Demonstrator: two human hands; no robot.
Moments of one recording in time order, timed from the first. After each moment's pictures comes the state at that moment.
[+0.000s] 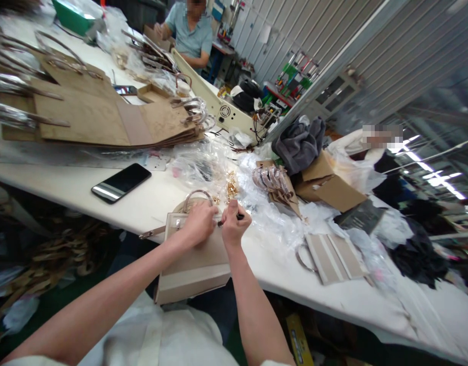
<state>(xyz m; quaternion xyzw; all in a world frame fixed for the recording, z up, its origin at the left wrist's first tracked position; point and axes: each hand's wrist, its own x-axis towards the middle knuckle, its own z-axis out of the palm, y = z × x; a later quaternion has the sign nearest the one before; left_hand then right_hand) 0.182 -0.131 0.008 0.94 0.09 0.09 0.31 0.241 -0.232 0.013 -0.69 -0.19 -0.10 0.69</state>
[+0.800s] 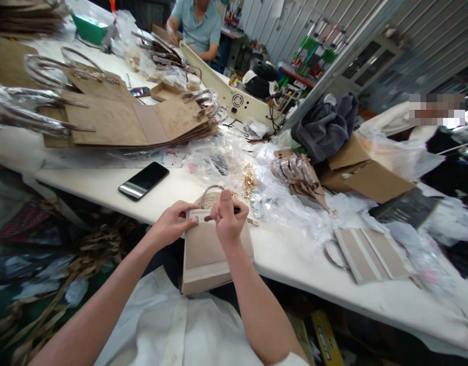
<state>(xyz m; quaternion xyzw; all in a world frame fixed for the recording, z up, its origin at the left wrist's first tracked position) 0.085 -0.042 -0.031 0.77 0.16 0.12 0.60 0.180 -0.173 0.042 -0.54 -0.25 0.06 0.80</state>
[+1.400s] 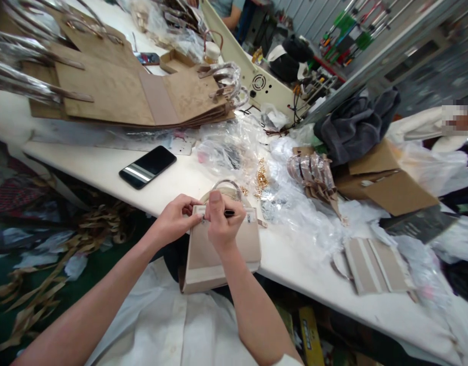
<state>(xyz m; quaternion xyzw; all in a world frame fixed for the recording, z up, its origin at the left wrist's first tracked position) 0.086 -0.039 -0.046 0.74 0.22 0.14 0.62 0.167 -0.150 0.019 -0.65 -0.30 0.03 0.70</state>
